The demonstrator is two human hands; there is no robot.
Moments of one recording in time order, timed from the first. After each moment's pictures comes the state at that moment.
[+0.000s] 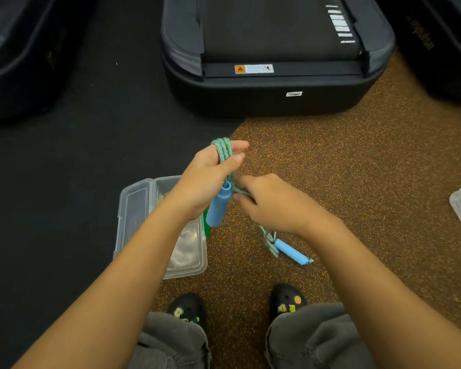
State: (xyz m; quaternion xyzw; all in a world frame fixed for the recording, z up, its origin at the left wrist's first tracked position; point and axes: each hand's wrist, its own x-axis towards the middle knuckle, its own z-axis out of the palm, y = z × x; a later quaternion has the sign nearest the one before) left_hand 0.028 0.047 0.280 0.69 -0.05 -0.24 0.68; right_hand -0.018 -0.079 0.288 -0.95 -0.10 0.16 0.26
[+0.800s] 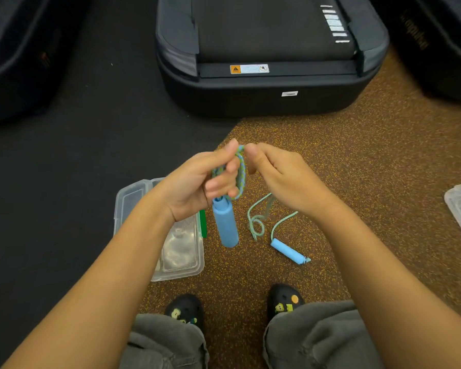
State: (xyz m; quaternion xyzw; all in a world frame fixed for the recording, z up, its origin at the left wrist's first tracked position) left_hand 0.029 0.057 0.297 0.48 -0.10 -0.44 0.75; right_hand -0.009 -0.101 0.302 -0.91 -0.02 0.04 0.41
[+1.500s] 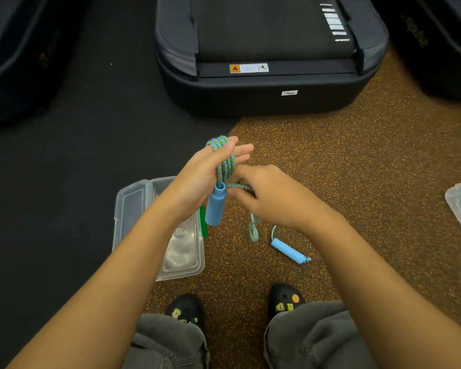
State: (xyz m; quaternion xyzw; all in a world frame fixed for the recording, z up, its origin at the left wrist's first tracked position) left_hand 0.030 0.044 0.288 0.59 -0.04 -0.31 0.74; right_hand -0.015 -0.087 0.294 -0.94 -0.13 0.09 0.29
